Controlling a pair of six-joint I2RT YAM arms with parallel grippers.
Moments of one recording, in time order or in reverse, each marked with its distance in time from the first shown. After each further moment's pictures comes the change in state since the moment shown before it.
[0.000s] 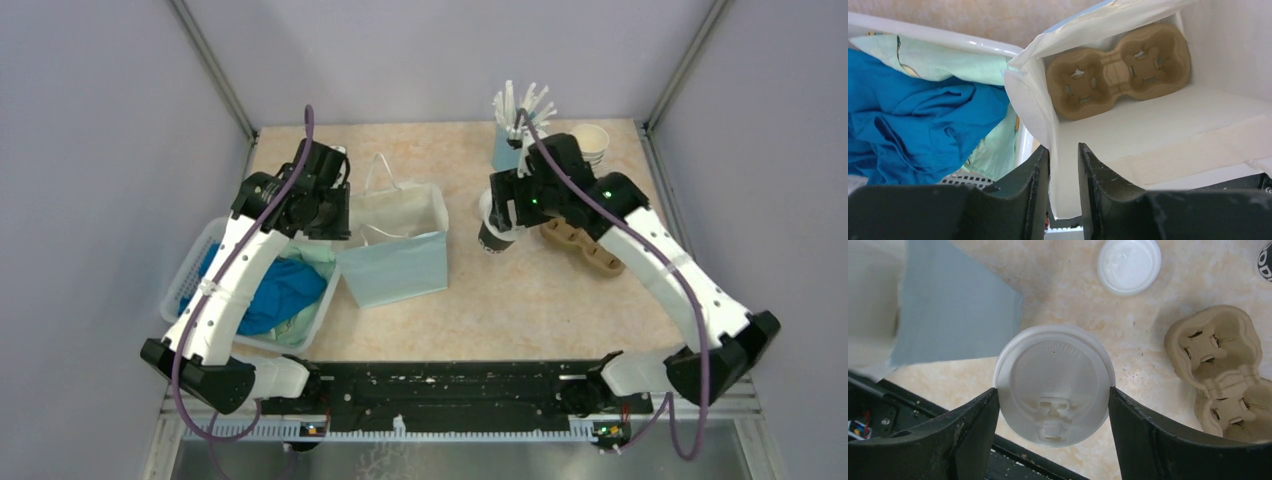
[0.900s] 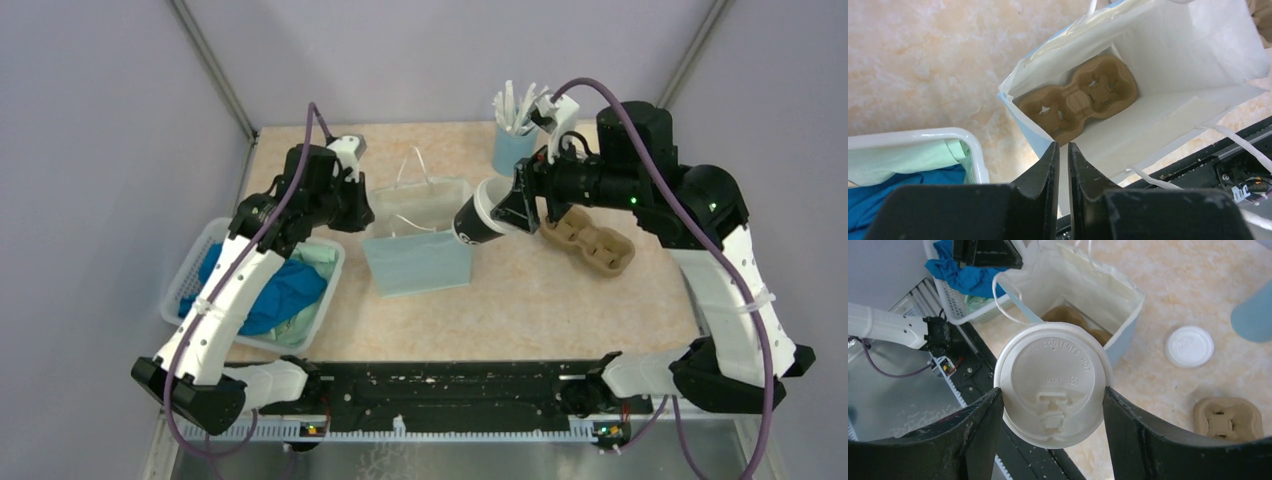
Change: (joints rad) left arm 0.000 -0.092 -0.154 0.373 0.253 0.129; right arm 0.062 -0.108 0.454 -0.251 -0.342 -0.166
